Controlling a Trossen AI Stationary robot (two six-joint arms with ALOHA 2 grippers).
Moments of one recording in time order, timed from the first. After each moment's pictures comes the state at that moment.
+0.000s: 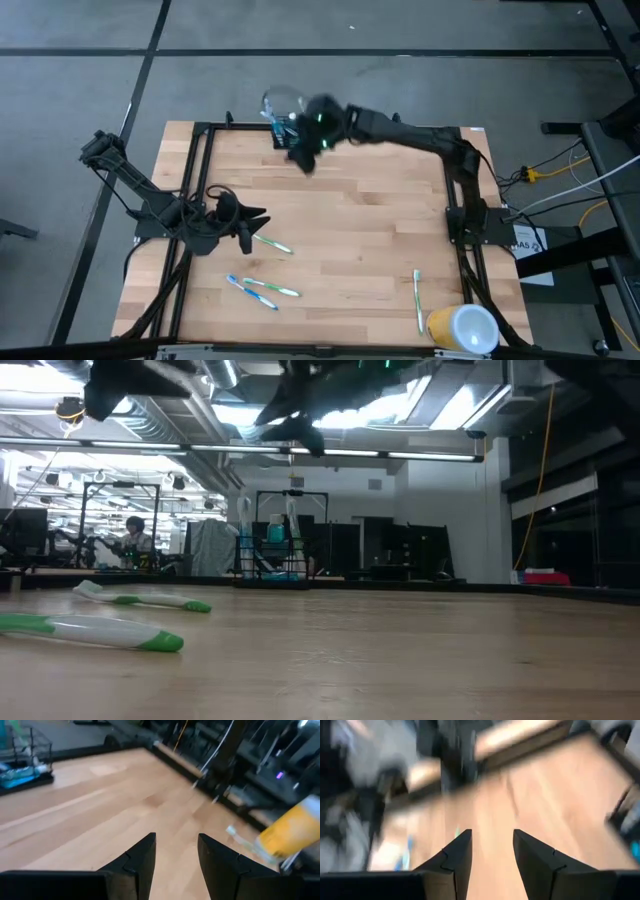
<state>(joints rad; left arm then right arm) -0.63 0.96 0.68 -0.29 -0.98 -0.98 -0.28 2.04 1.97 -0.56 -0.37 0.23</state>
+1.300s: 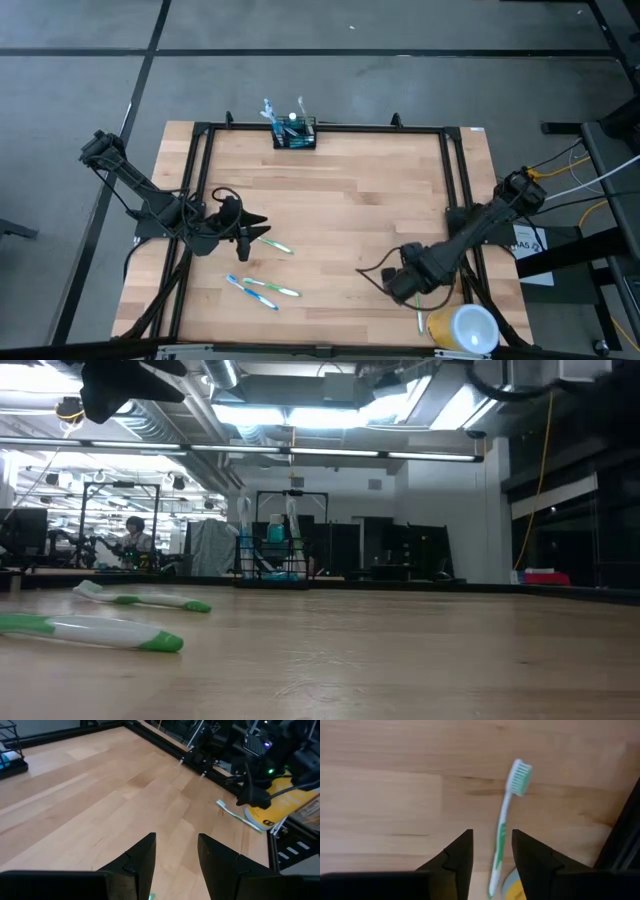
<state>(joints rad) -0.63 0.96 0.68 -0.30 -0.83 -0.91 0.67 1.66 1.14 -1.07 -0.13 2.13</state>
